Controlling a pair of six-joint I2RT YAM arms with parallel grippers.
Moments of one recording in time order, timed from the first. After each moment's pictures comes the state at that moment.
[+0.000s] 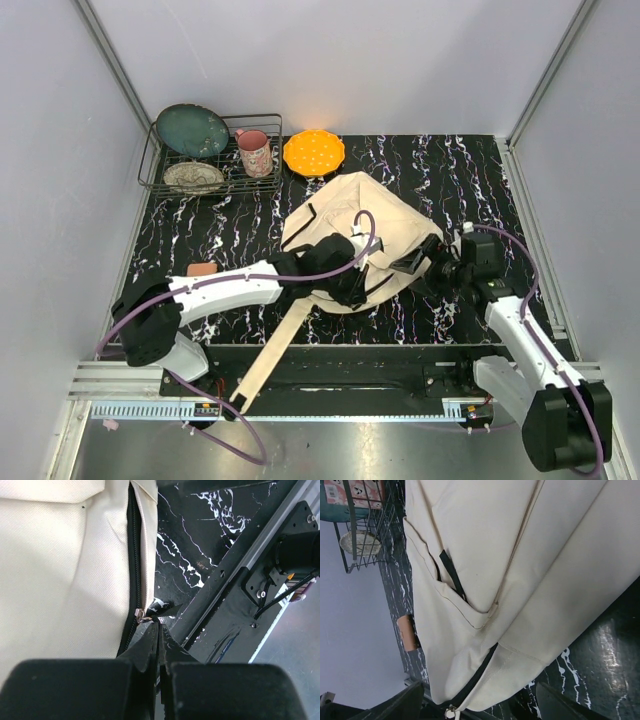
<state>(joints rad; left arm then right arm) -1.05 1.51 1.02 -0.25 0.18 -0.44 0.12 0.90 0.50 -0.32 -0.52 0.88</state>
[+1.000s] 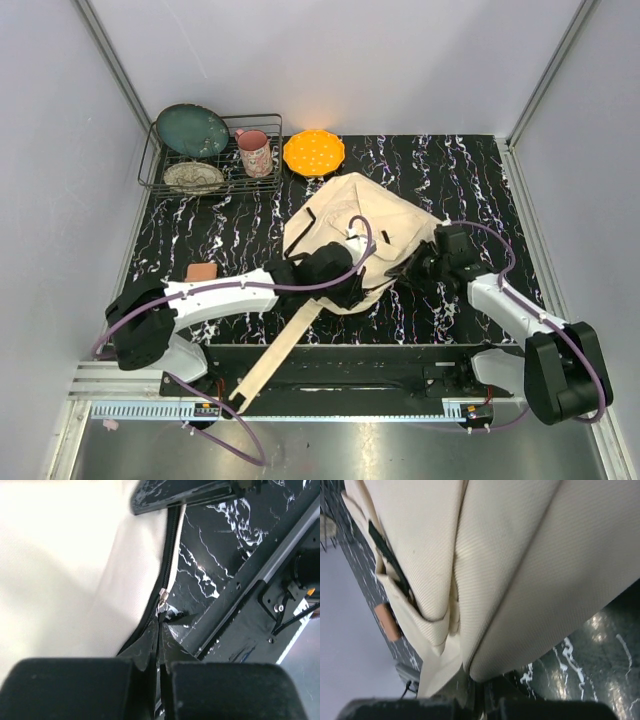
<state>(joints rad) -1.09 1.50 0.98 -0.22 0.07 -0.43 0.30 1.17 0.54 -0.19 -0.35 0.99</state>
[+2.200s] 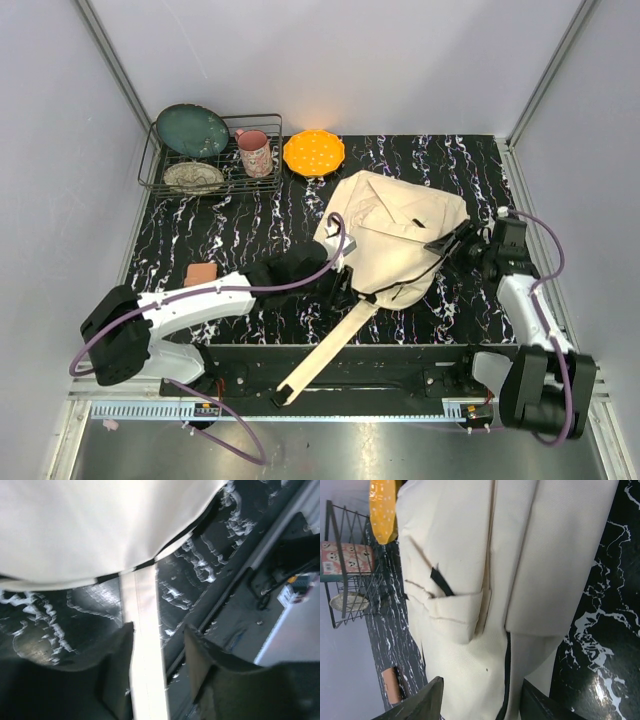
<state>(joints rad) -0.99 1.33 0.82 -0.18 0.16 -0.42 -0.17 1.13 0.62 -0.29 -0.53 0.69</state>
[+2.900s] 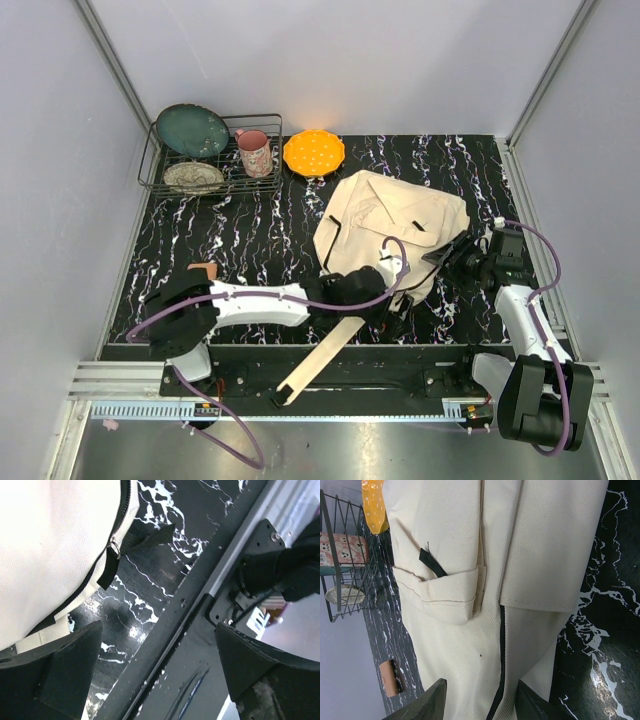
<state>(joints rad) -1.23 1.66 1.02 0.04 0.06 -0.54 -0.17 1.02 0.52 -0.28 -0.55 0.69</state>
